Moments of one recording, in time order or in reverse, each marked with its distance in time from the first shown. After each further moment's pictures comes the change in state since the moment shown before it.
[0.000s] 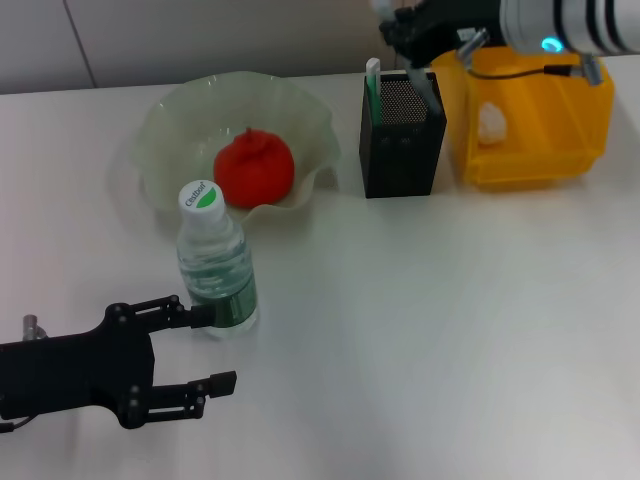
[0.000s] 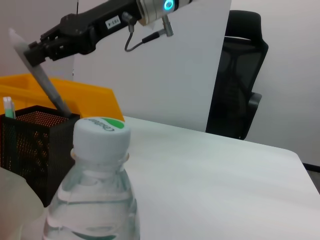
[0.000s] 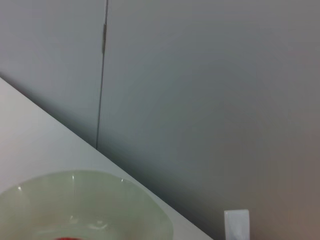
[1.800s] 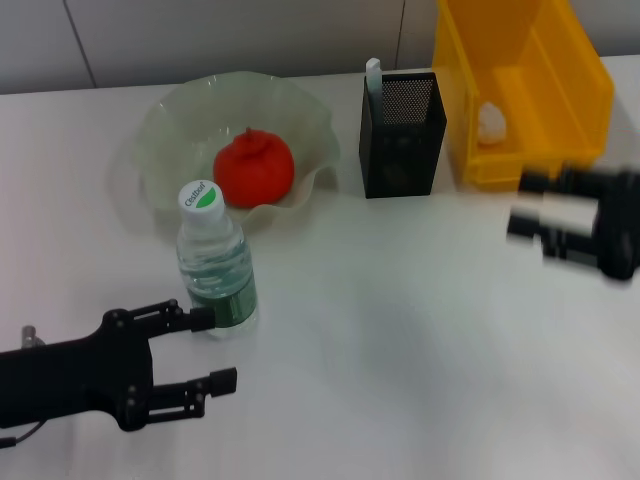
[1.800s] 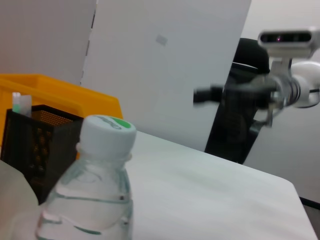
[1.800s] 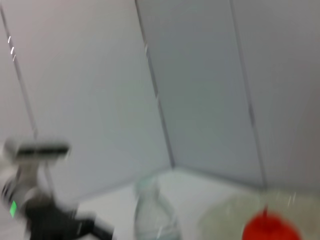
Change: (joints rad) left arm 0.007 0.004 -0.028 -0.052 -0.019 0.025 -0.064; right arm -0.353 -0.049 0.602 0.434 0.738 -0.886 -0.968
